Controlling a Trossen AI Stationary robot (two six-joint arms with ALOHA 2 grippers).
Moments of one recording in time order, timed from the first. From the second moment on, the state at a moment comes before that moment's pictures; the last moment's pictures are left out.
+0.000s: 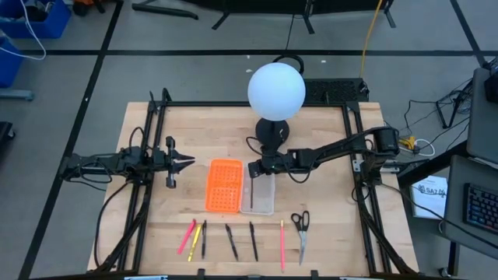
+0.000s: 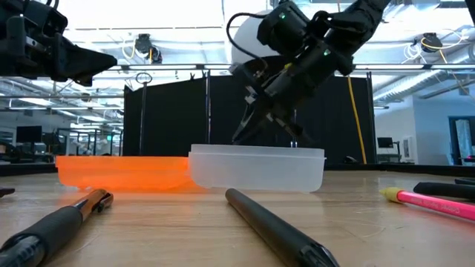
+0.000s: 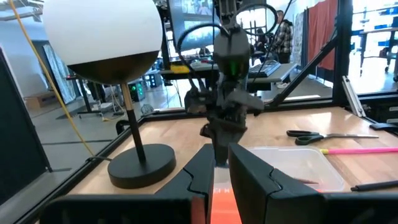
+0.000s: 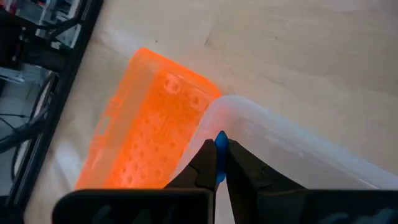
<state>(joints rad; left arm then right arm) -0.03 0.02 0.01 0.07 -0.11 0.13 -0.01 1.82 0.95 0.14 0.18 1.14</state>
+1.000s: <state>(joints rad) -0.03 0.02 0.01 0.07 -0.12 0.13 -0.04 1.80 0.95 0.19 0.15 1.10</state>
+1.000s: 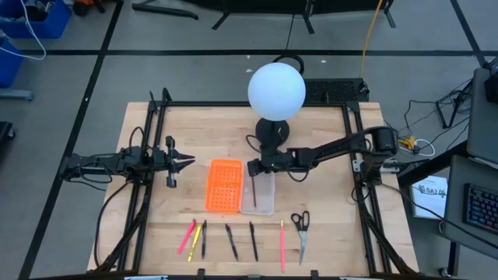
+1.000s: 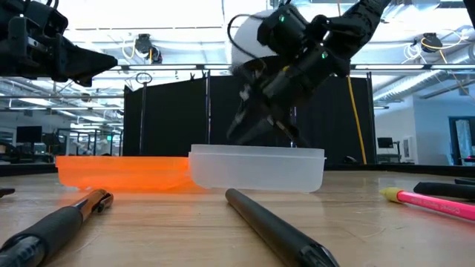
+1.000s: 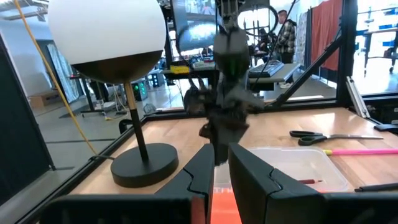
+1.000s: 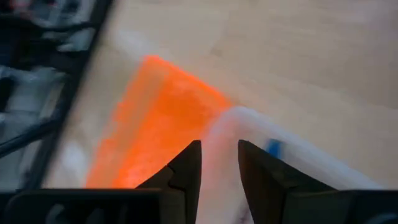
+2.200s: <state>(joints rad) -0.03 0.03 0.01 0.14 -0.26 0.14 -0.12 1.05 0.14 0.74 0.20 0.19</state>
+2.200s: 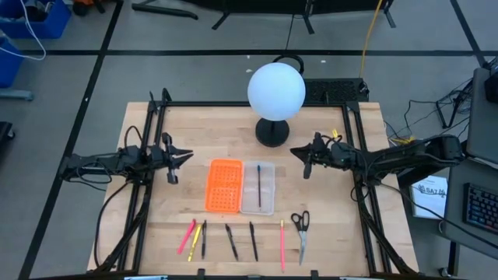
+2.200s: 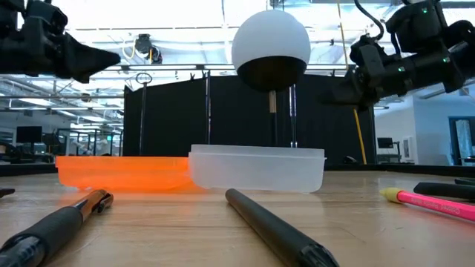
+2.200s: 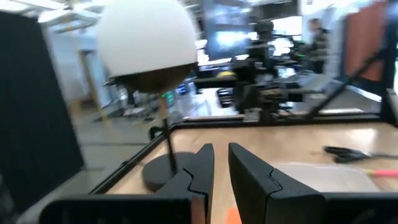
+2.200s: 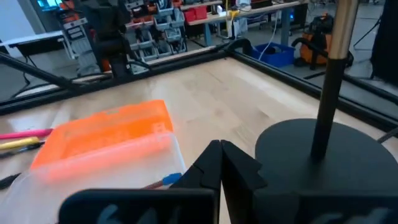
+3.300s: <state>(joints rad) -0.03 0.06 0.04 -0.01 -0.42 -0.08 -0.28 0.88 0.02 0.99 -0.09 0.02</state>
